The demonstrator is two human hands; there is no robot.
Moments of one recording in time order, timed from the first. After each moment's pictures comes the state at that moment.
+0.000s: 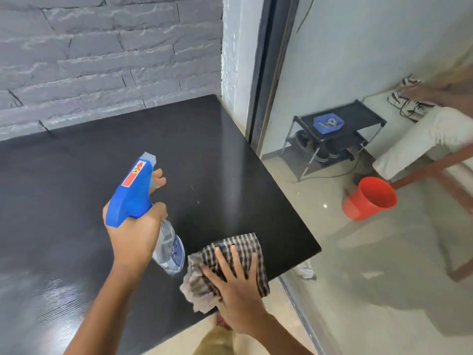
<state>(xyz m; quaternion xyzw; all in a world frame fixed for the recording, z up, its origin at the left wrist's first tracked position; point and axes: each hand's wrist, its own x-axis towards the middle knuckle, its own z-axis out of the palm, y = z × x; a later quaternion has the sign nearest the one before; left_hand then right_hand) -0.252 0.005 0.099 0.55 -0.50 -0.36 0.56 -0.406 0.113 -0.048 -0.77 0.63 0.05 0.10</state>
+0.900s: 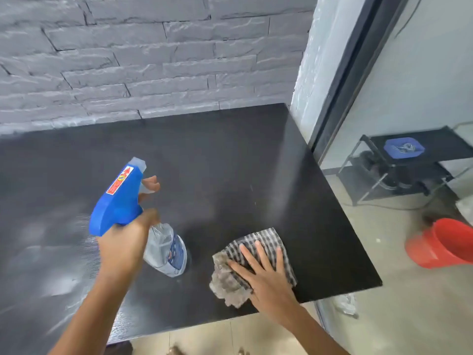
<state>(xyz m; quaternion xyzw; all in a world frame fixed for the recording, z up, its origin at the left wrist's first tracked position) -0.161 0.056 0.125 0.65 -0.42 -0.28 0.57 -0.390 0.081 -0.062 -0.87 0.49 0.04 0.07</state>
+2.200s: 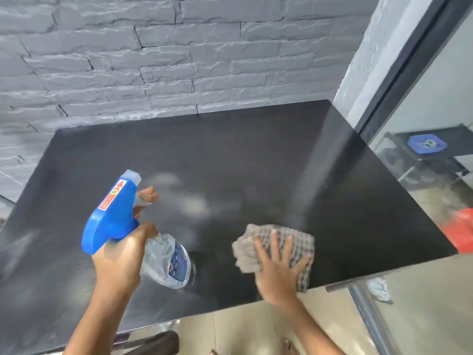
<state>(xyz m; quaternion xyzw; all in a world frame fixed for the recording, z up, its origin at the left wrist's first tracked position) 0.057 0.142 0.136 0.65 -0.40 -0.29 0.58 -0.163 0.133 -0.050 -0.70 0.70 0.04 0.14</state>
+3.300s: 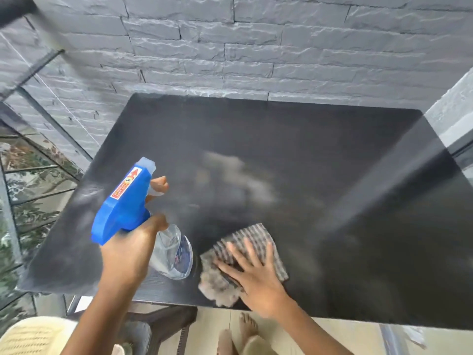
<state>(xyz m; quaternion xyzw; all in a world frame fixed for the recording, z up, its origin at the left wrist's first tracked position) 0.154 0.163 0.131 0.72 -0.31 -0.24 0.57 -0.045 0.129 -0.049 -0.93 0.33 0.09 0.09</state>
